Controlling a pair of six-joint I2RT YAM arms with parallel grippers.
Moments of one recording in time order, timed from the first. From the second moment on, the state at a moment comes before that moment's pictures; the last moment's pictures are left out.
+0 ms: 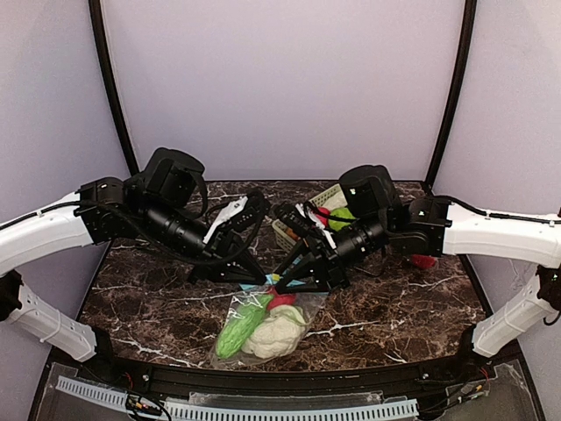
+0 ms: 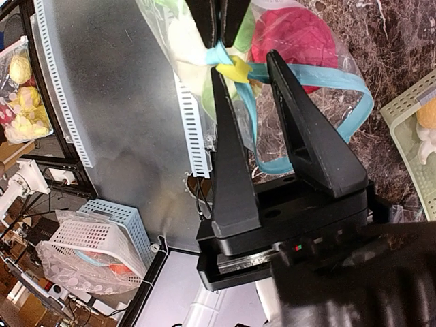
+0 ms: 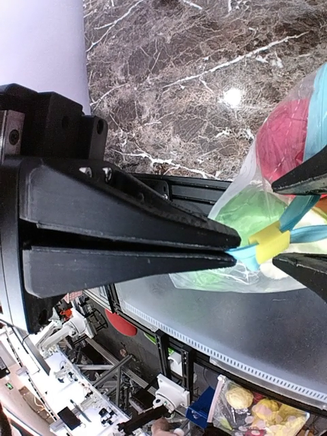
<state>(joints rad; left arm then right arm) -1.01 1.28 1.28 -0.66 0.67 0.15 1.05 1.41 1.16 -0.27 -0.81 -0.03</state>
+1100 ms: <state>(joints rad) -1.01 1.29 1.28 -0.70 0.73 0.15 1.05 1.45 1.18 -0.21 -1.00 0.04</state>
